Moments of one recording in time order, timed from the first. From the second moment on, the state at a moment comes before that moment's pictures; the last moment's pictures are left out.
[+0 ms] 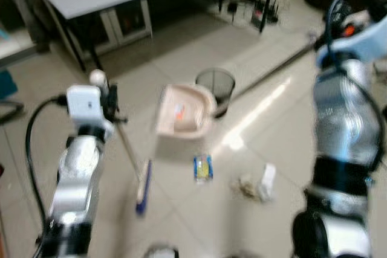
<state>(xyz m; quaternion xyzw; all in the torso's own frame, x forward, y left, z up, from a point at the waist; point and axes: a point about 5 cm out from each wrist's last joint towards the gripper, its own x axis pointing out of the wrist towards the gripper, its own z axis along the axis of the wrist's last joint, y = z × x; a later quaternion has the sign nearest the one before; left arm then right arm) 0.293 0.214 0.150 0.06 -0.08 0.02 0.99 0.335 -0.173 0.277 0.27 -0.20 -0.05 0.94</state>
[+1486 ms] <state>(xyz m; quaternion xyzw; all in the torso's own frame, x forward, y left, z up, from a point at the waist) 0.293 0.206 0.145 0.04 -0.07 0.03 1.00 0.334 -0.187 0.281 0.23 -0.22 -0.08 0.94</state>
